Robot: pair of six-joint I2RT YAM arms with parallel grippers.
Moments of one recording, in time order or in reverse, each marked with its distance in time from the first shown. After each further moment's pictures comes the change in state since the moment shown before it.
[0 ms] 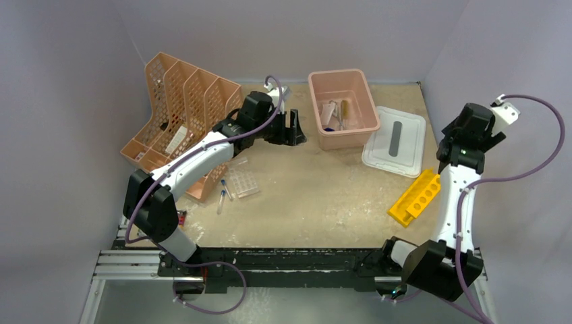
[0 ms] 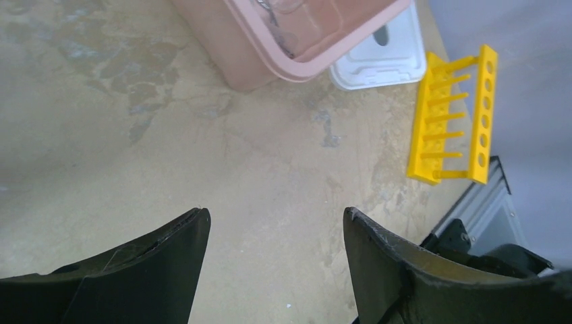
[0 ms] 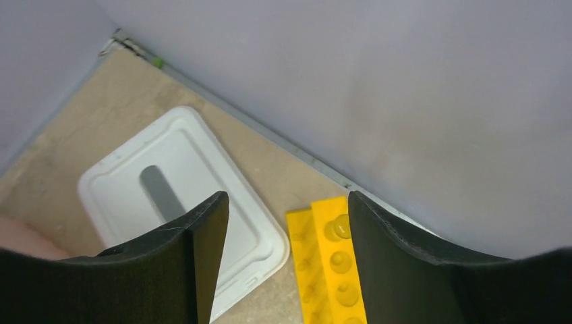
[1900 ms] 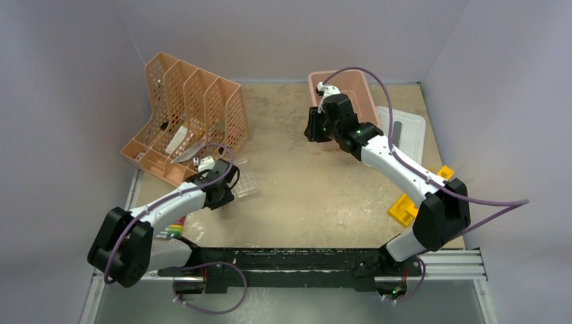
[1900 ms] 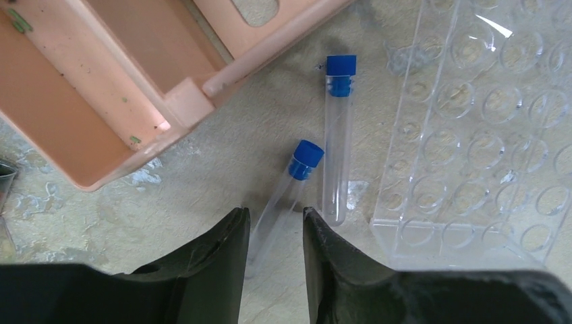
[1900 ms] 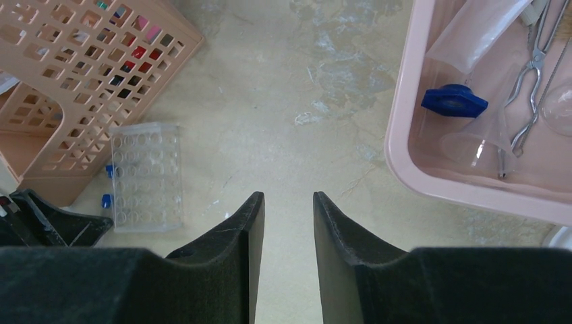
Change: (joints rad) left arm 0.132 -0.371 -0.784 -0.251 -0.685 -0.488; right arm 0.961 0.392 0.183 0.053 -0.481 0.003
